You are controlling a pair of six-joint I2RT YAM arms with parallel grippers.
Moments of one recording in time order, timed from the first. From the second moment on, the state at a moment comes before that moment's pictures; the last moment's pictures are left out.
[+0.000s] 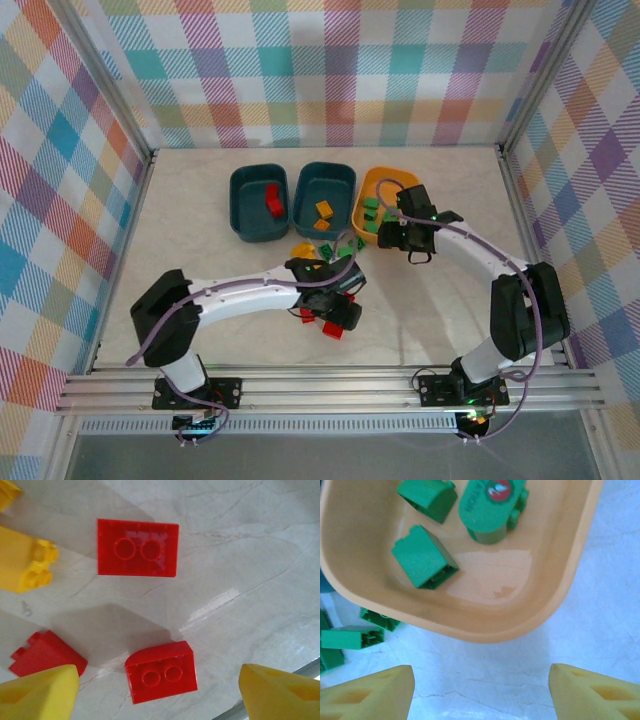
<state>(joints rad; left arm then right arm) -1.09 1.70 1.20 -0.78 -0.03 -0.59 0.37 1.55 1.04 -0.55 0.03 0.38</state>
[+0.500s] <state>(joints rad) -1.13 1.86 1.27 -0.90 -0.05 -0.66 0.37 1.53 1.00 -0.50 0.04 0.41</state>
